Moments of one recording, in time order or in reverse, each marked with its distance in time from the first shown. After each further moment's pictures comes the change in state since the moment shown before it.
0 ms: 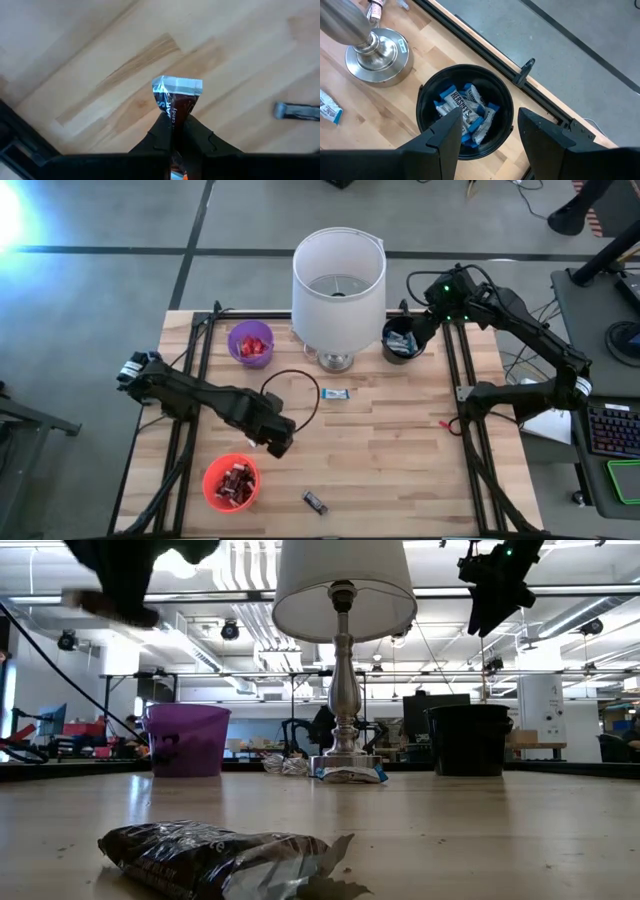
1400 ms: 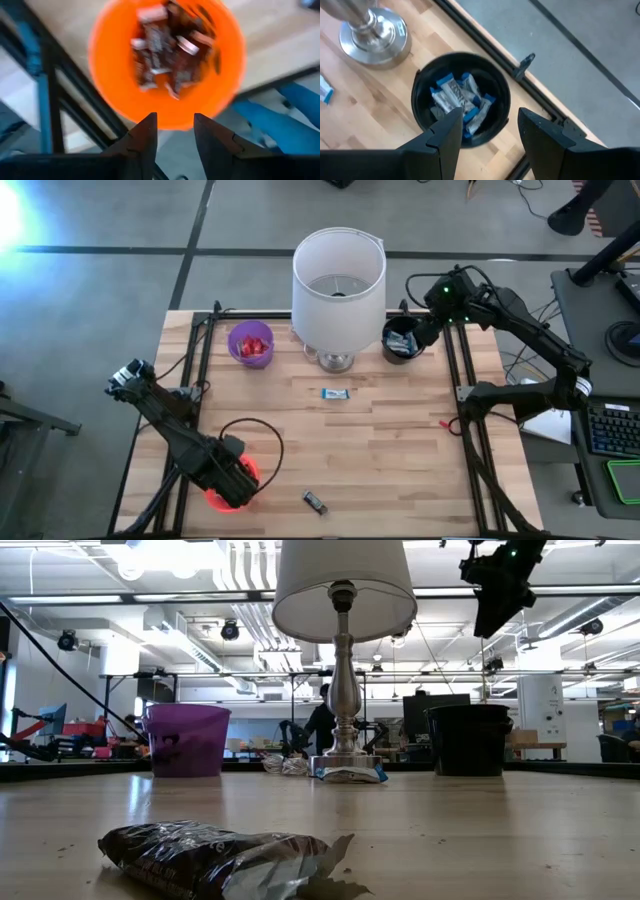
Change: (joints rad) left arm -0.388 -0.002 0.113 -0.083 0.245 -0.568; right arm 0.000 0.000 0.000 -0.034 0.000 -0.079
